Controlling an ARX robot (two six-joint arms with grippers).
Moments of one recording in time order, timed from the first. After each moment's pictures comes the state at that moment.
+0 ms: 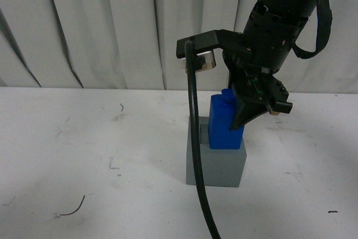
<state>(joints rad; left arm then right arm) 0.00 0.01 0.01 0.00 0.00 0.00 0.37 2.28 2.01 -1.12 -0.19 -1.23</state>
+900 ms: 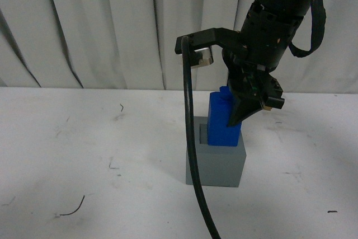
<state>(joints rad) 0.00 0.01 0.01 0.00 0.00 0.00 0.37 2.32 2.07 -1.13 -0.19 -1.19</state>
